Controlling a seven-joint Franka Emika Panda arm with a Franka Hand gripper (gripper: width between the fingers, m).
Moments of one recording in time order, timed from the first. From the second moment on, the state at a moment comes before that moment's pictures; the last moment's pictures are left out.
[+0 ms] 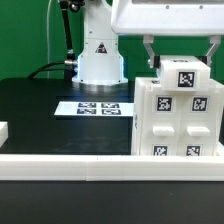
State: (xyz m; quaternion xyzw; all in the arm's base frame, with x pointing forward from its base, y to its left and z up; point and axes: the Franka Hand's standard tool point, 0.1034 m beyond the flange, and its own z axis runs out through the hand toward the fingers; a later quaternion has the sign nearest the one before) arm 0.611 0.080 0.153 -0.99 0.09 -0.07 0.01
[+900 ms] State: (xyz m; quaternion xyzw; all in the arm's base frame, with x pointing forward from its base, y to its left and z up) arm 0.607 0.095 0.151 -0.88 0.46 -0.07 0.05
